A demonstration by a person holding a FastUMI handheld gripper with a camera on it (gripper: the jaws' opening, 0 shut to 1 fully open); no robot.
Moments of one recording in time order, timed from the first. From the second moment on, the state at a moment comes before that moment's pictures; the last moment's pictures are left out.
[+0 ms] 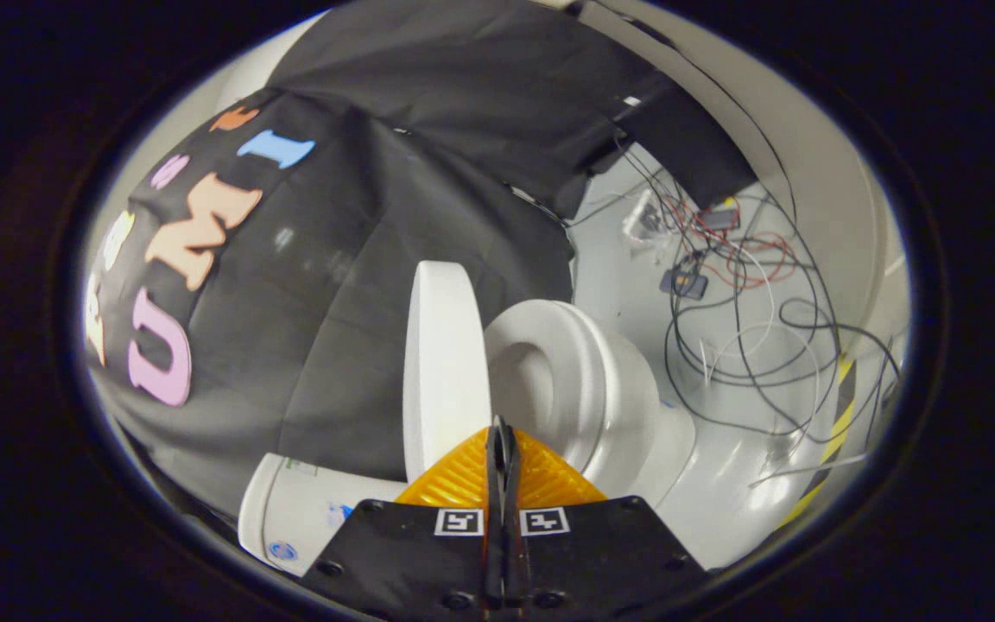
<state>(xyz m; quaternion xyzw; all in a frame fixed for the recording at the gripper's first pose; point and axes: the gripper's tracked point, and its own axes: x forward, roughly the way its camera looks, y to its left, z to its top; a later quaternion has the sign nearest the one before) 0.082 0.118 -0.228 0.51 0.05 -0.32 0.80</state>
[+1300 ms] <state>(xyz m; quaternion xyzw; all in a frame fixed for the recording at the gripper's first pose) 0.169 0.281 -0.036 0.06 0.06 -0.10 0.99</state>
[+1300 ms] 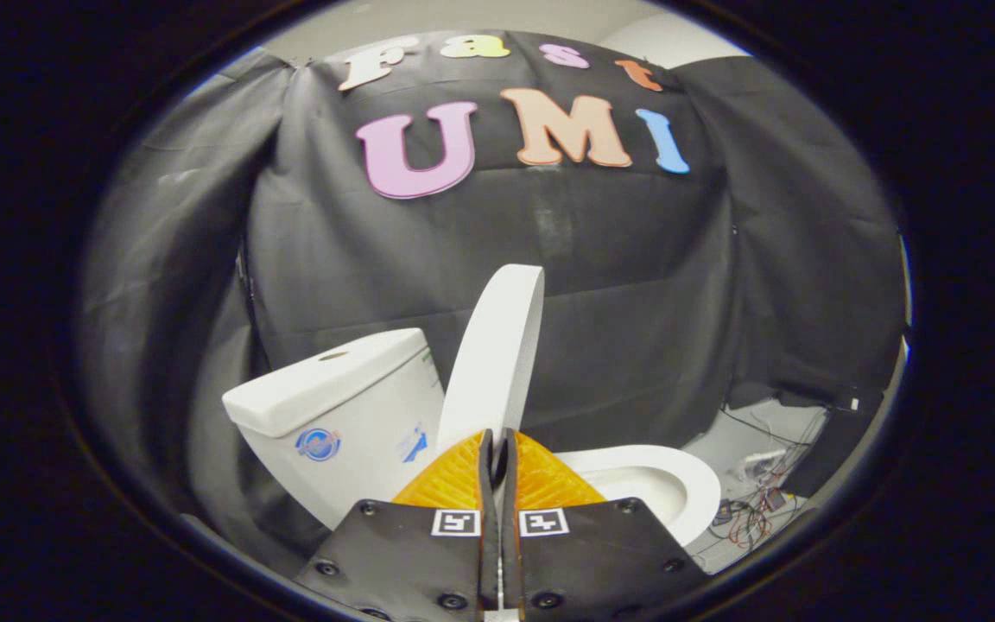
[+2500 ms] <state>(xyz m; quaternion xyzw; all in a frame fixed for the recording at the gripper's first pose) 0.216 0.389 -0.030 0.00 0.06 0.06 1.00</state>
